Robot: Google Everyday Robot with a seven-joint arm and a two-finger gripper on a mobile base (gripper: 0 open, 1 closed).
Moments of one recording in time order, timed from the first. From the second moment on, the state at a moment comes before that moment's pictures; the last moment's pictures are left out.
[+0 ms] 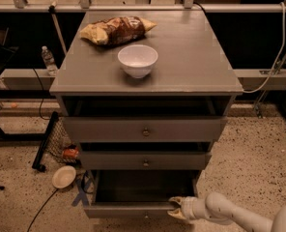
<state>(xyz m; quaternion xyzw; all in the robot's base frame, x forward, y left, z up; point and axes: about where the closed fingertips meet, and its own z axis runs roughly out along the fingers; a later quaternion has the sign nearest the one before) 0.493 -0.147 0.176 -0.58 0.72 0.19 0.33</state>
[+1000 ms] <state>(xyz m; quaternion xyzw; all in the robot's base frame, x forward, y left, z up) 0.460 -0.144 0.176 -0.59 0.72 0.19 0.32</state>
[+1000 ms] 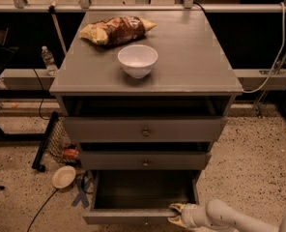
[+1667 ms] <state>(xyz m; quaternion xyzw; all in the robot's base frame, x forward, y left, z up) 0.465 -0.144 0.175 -0.59 0.72 0.19 0.32</state>
